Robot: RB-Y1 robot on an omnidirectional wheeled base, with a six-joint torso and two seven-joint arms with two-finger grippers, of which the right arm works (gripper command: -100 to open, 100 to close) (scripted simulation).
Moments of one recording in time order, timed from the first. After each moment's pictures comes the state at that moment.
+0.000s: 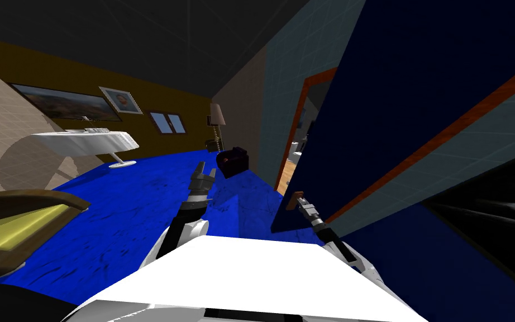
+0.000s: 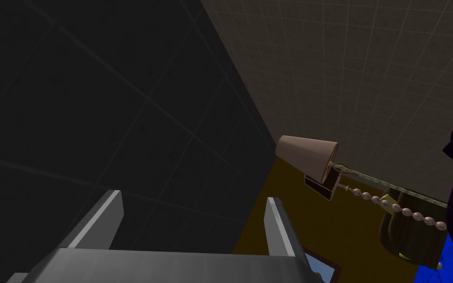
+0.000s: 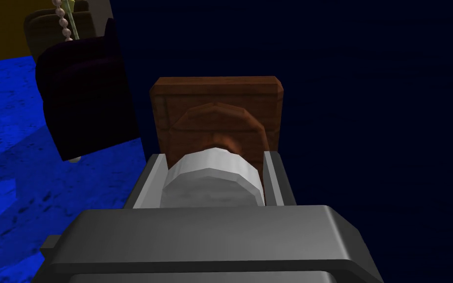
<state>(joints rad) 0.23 -0.76 0.37 -1.34 -0.53 -0.67 -1.74</state>
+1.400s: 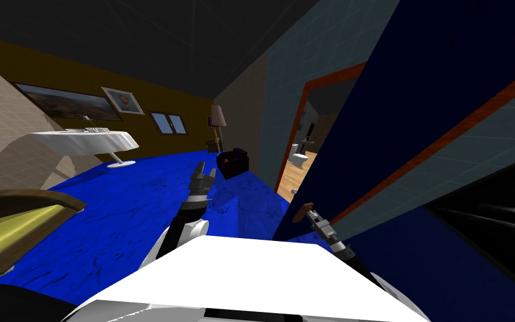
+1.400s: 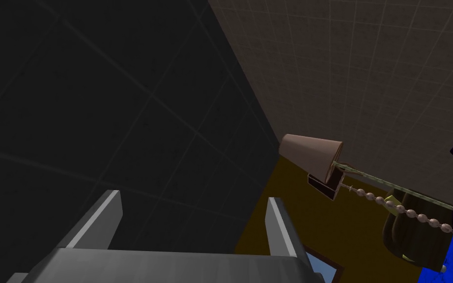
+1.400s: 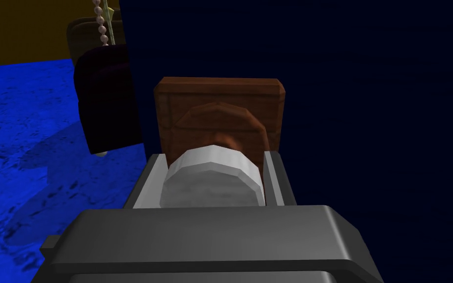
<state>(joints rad) 0.34 -0.87 0.46 -1.16 -0.47 -1.04 -1.87</state>
